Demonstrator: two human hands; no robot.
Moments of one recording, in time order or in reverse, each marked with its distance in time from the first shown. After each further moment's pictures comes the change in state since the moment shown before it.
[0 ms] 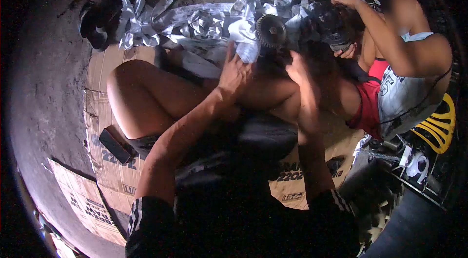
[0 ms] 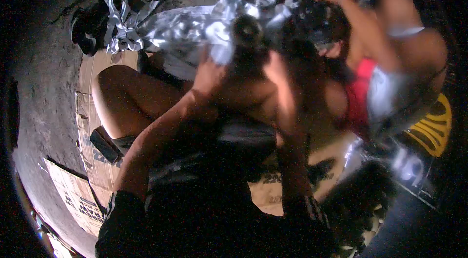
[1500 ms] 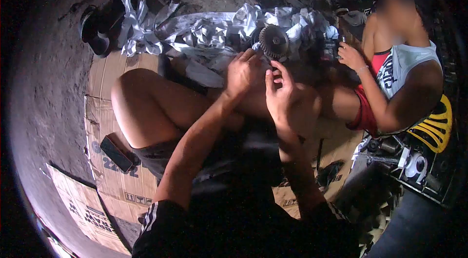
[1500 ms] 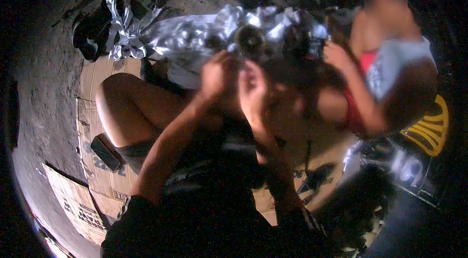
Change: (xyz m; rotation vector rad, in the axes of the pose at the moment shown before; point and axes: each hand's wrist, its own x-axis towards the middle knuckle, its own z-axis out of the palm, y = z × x) left_hand 0.036 0.002 -0.029 -0.678 0.273 -0.384; right_hand -0.077 -0.104 0.027 0.647 0.483 -0.154
